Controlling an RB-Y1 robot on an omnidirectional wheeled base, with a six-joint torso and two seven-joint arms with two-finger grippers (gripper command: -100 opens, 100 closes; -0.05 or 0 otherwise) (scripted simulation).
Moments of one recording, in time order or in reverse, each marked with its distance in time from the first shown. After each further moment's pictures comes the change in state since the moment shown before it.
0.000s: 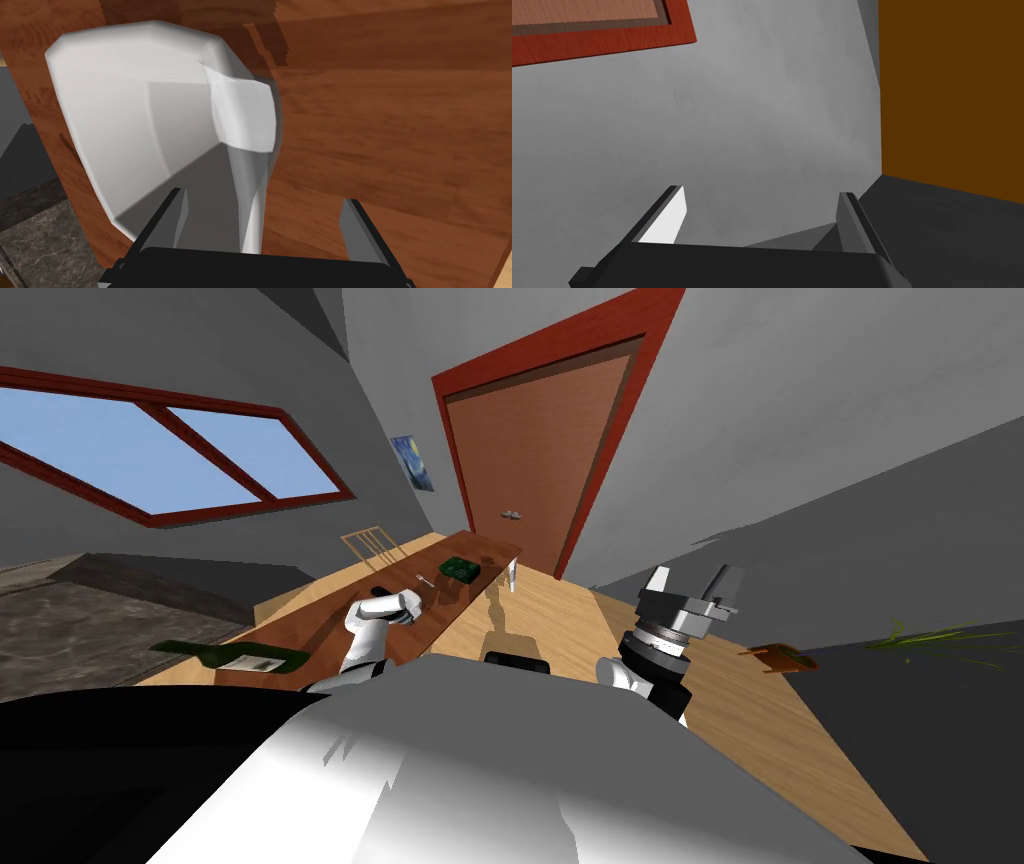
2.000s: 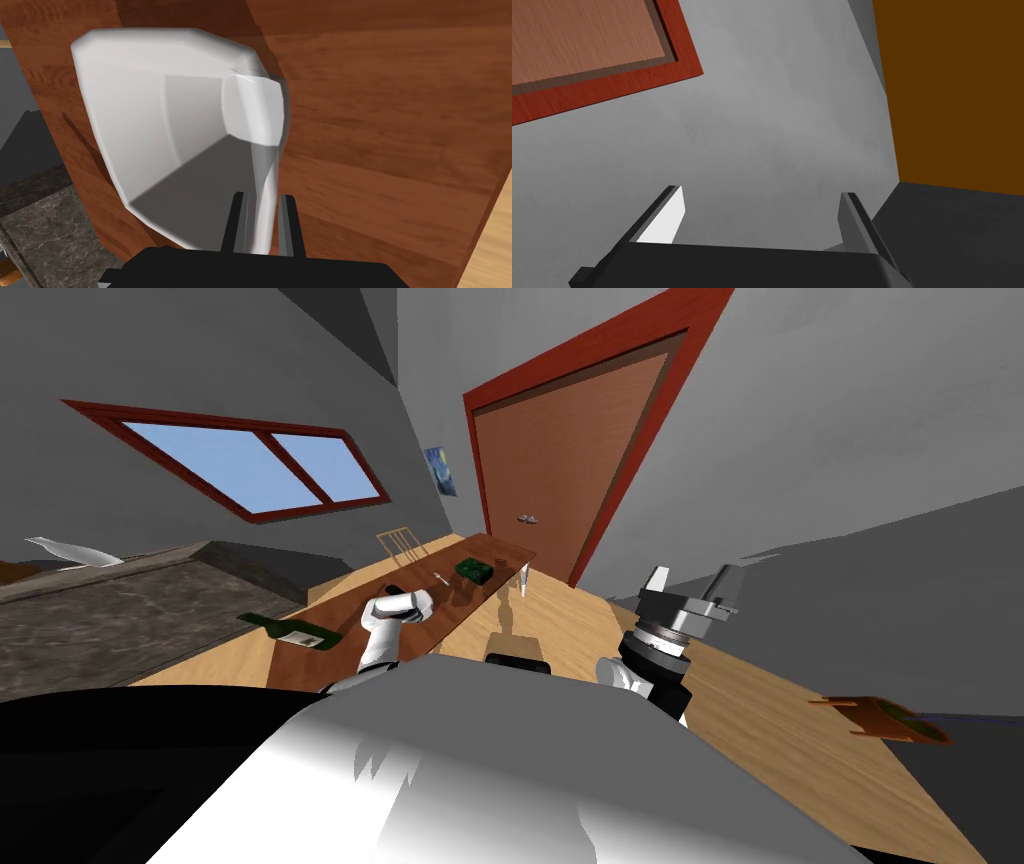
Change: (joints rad) left arm -0.007 -0.101 -0.028 -0.113 -0.066 0.063 -0.054; right arm 0.001 0.000 -0.001 0.000 0.000 0.000 0.000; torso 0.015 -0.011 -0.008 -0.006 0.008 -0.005
